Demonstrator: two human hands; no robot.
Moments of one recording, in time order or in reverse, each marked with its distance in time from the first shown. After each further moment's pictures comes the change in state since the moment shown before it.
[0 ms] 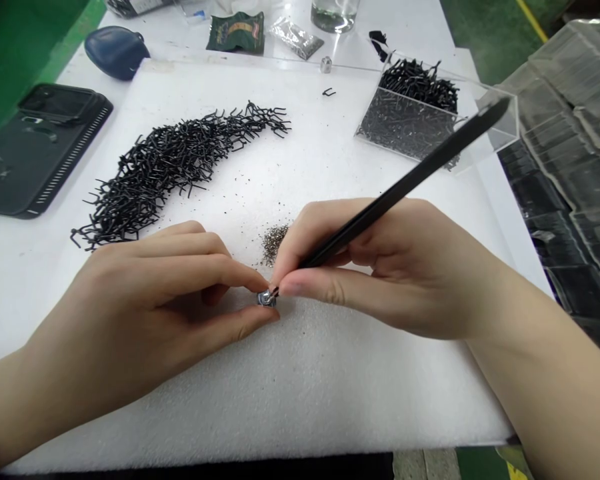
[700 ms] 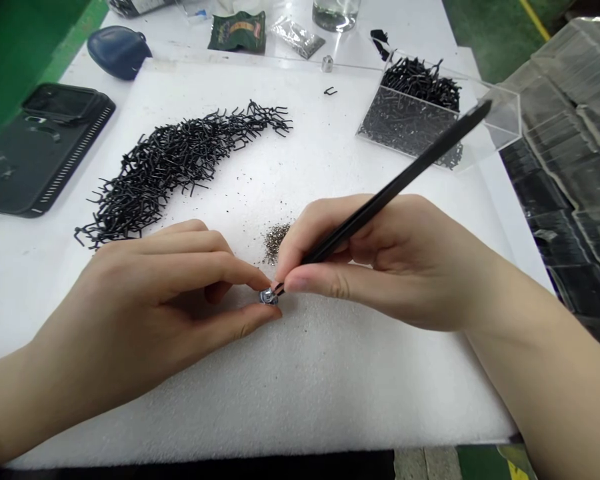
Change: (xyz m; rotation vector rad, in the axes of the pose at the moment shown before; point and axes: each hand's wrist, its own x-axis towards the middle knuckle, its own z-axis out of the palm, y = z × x) left_hand -0.001 0.001 0.001 -0.016 -0.004 0.001; right_hand 0.005 0.002 -0.002 0.046 -0.027 -0.009
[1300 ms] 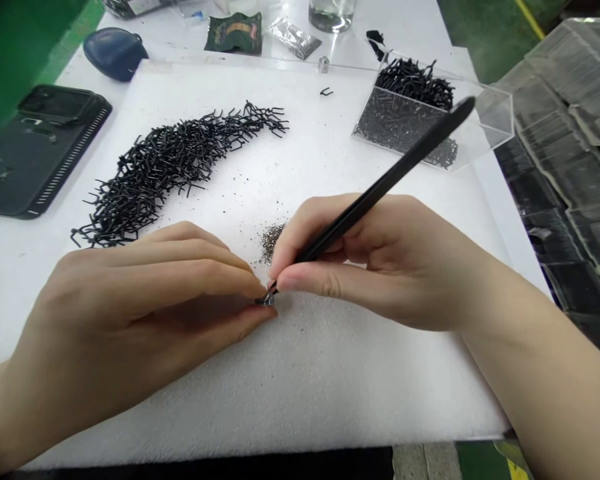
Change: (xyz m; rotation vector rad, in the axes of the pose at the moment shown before) left_hand -0.006 0.005 -0.002 -0.034 0.075 0.070; right_hand -0.002 -0.002 0.003 -0.048 0.030 0.003
